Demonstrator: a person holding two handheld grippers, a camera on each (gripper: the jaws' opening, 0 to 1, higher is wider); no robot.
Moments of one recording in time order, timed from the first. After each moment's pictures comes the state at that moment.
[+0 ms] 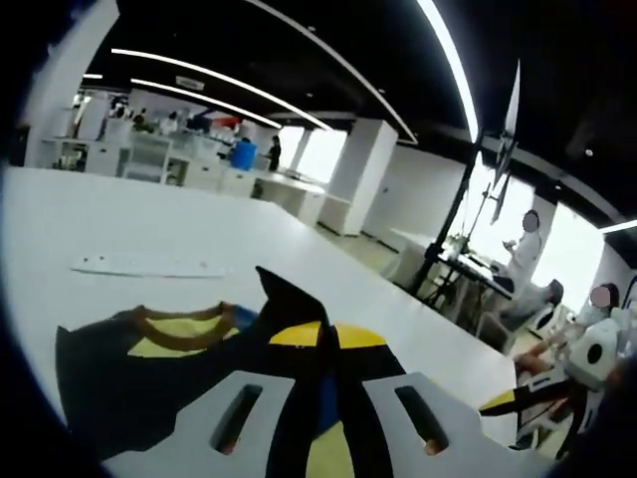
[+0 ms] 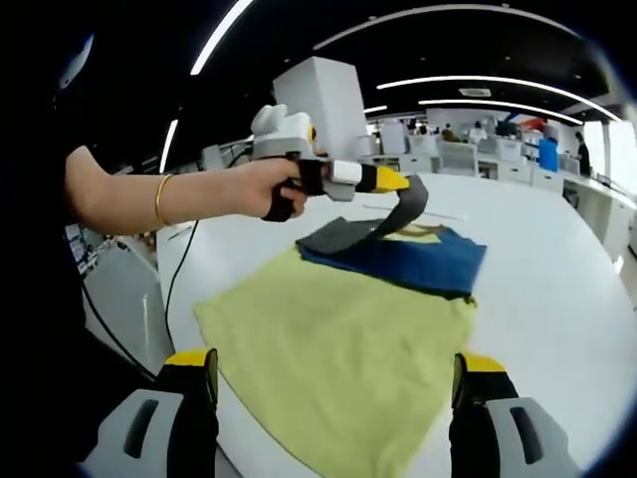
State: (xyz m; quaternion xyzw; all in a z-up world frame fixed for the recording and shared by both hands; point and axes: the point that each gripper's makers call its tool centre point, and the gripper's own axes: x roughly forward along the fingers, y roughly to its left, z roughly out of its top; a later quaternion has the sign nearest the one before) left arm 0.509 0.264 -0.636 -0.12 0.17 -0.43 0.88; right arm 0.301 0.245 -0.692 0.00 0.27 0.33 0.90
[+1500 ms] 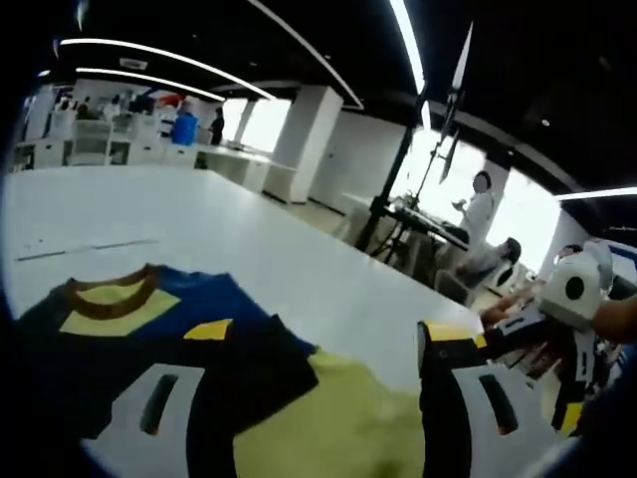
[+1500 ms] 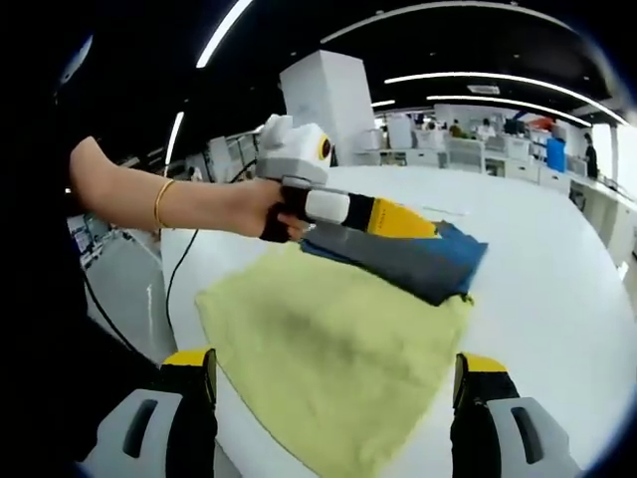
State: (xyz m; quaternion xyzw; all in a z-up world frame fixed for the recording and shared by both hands) left arm 0.459 0.234 -0.667 -0.09 0.21 -0.53 0.82; right arm 0.307 0.235 -0.697 -0.02 0.29 0.35 0.89
